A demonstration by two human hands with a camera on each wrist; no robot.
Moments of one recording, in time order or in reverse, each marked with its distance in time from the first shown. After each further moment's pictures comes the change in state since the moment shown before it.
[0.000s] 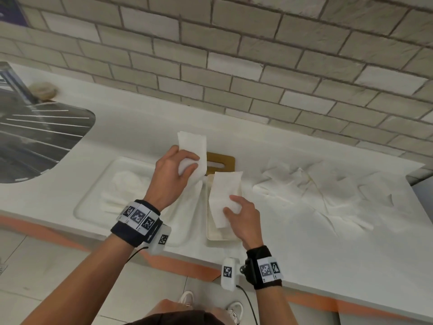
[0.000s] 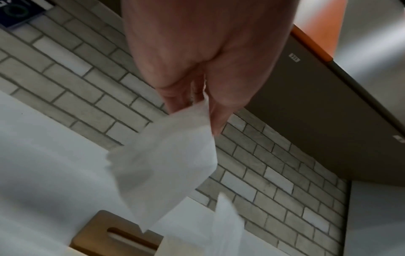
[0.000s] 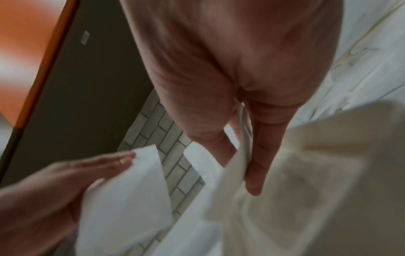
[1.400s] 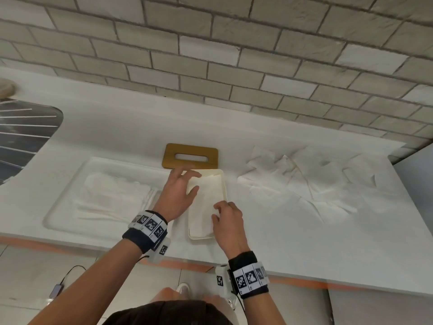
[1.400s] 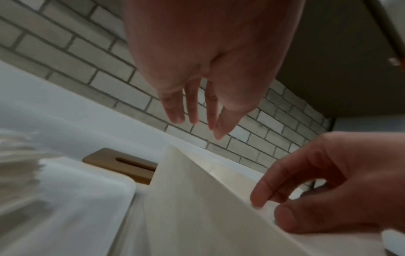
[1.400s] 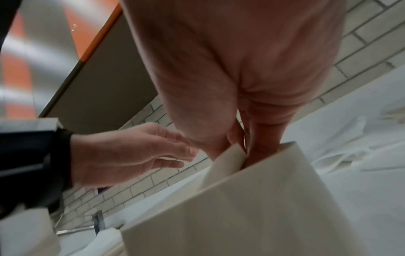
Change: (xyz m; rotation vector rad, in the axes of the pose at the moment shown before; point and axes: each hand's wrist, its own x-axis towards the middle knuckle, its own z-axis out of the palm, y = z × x) left_hand -0.013 -0.038 0.104 0.153 -0.296 -0.006; right_hand -0.006 0.028 0.003 -0.384 -0.028 -0.128
